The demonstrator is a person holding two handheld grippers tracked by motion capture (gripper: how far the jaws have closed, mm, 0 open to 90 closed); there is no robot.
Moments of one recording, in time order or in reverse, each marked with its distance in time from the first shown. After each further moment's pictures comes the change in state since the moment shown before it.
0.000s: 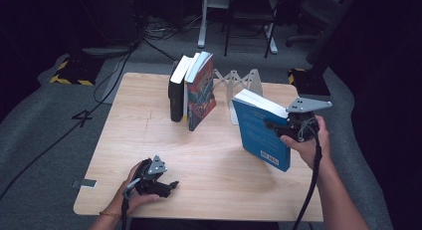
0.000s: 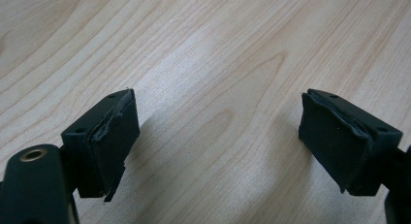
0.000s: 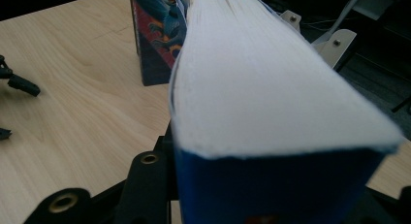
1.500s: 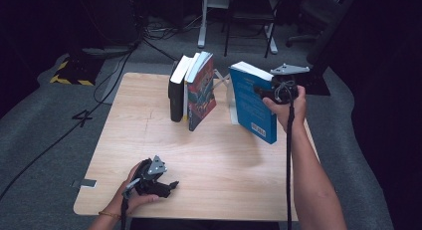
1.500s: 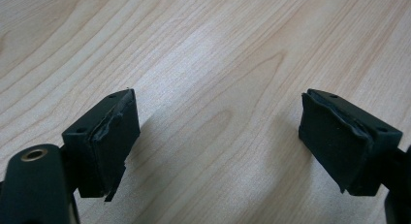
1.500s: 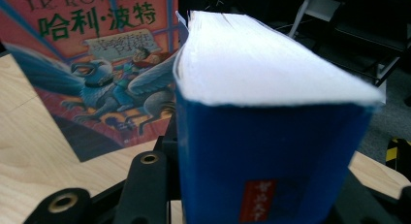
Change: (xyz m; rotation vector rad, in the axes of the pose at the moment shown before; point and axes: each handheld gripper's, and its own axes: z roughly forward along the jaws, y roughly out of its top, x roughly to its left) left arm 0.000 0.000 -0.001 0.003 -0.001 0.001; right arm -0.047 0.056 0.075 -0.048 -0.141 0.131
